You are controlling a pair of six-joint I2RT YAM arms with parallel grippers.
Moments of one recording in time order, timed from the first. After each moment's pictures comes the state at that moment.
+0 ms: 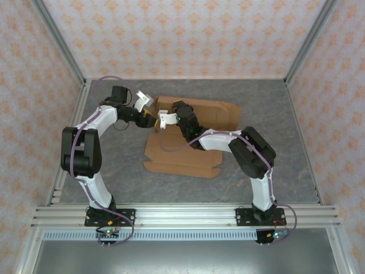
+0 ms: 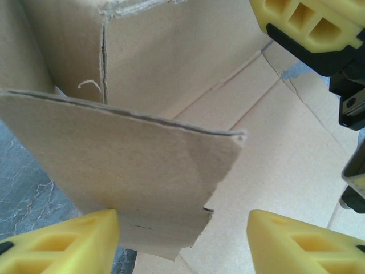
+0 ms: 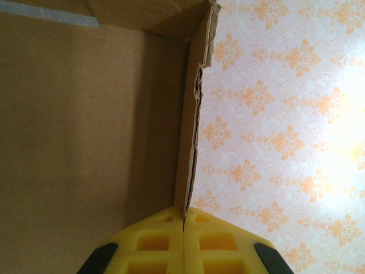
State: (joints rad) left arm -0.02 1.82 1.30 -0.54 0.80 0.46; right arm 0.77 1.99 1.22 0.59 0.46 -1.53
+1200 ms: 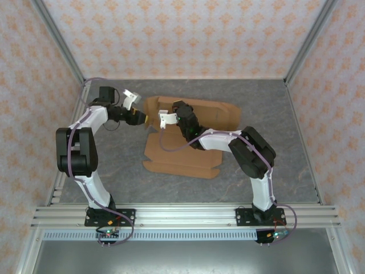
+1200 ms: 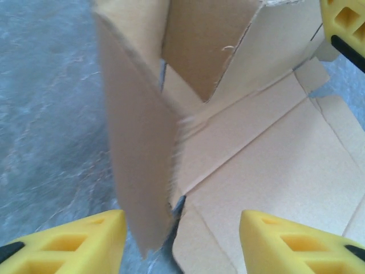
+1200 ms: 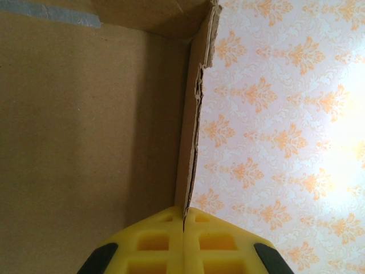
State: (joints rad) left arm 0.11 1.81 1.28 -0.53 0.82 0.41; right arm 0.77 1.99 1.22 0.57 0.47 -1.53
